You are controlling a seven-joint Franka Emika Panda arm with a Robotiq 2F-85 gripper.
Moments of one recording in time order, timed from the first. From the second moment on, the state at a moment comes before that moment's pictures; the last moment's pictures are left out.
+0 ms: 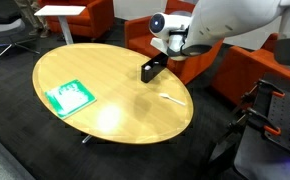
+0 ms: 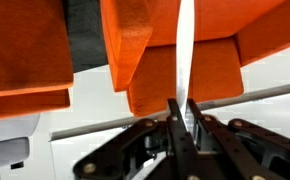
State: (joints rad) arm 0.86 1.48 -1.10 -1.70 0.06 2.64 1.97
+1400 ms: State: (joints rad) arm 0.66 1.50 -0.91 -1.38 -0.44 2.38 2.35
